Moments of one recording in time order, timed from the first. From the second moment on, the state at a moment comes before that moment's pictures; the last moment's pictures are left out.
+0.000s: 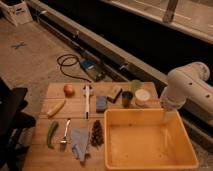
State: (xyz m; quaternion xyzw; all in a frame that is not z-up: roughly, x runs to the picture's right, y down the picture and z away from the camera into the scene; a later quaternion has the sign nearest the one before) arm 0.291 0.107 0.682 -0.28 0.02 0.03 0.96
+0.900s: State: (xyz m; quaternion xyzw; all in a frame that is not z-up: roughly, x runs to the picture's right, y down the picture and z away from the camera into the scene) arm 0.292 0.107 0.680 -0.28 0.03 0.02 0.96
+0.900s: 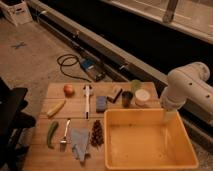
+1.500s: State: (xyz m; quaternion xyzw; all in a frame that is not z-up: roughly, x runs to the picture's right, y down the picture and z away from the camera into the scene) arm 0.208 0.033 0.650 -0.18 0.01 -0.05 0.98
